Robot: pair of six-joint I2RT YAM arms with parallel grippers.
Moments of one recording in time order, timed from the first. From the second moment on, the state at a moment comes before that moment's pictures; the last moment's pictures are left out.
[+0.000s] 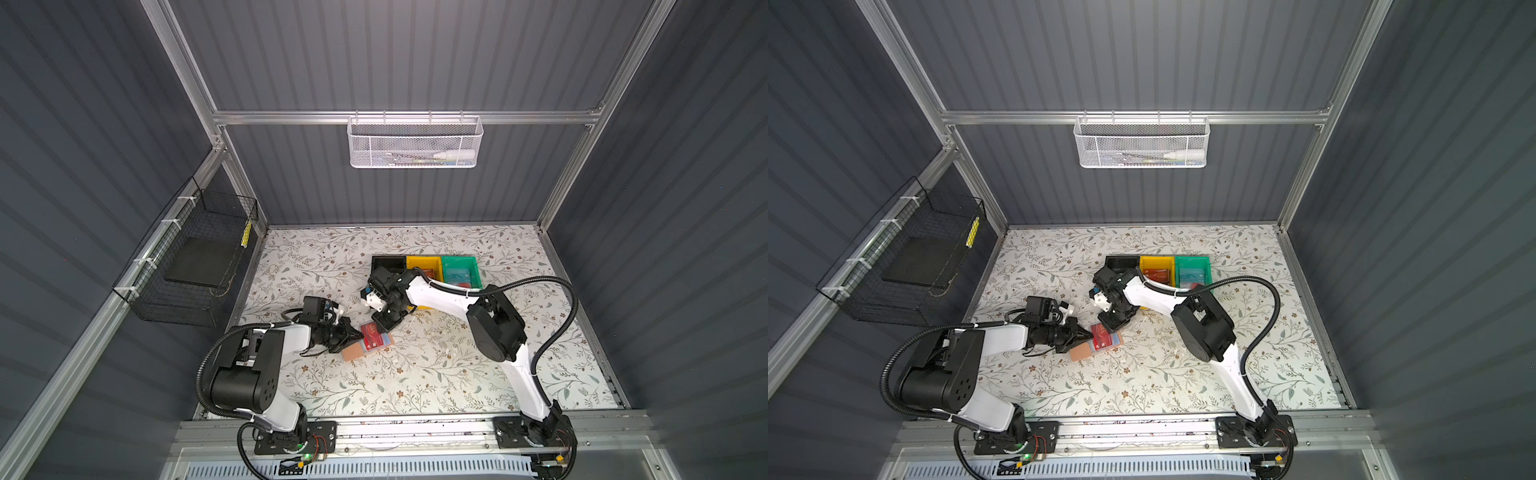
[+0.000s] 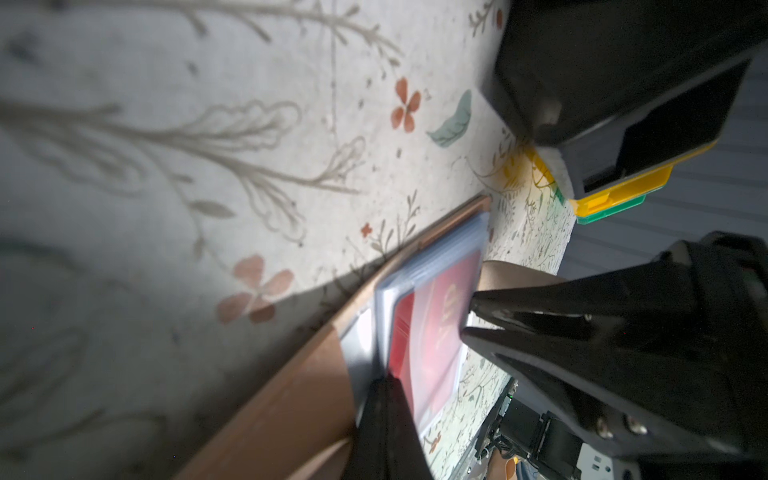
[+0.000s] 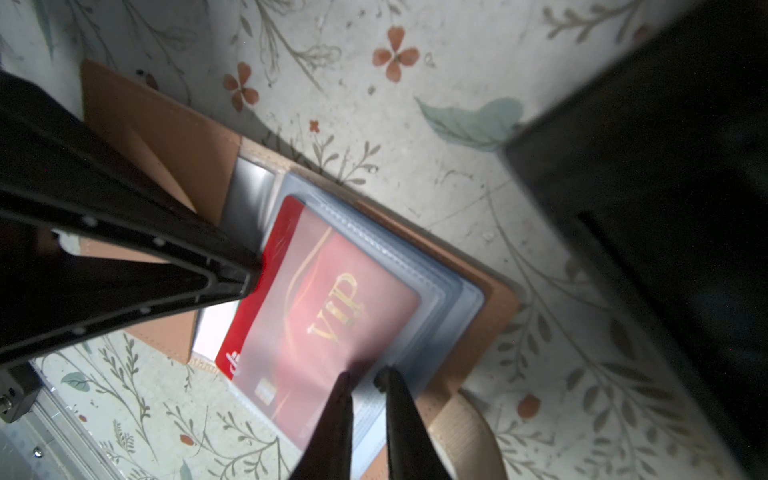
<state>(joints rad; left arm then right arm) -0.18 1.56 0.53 -0.06 0.76 -0.65 0.87 2.26 1.79 -0.87 -0.29 0.06</state>
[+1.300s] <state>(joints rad) -0.18 1.55 0.52 -0.03 0.78 -0.68 0.87 2.26 1.79 -0.87 -0.31 0.06</state>
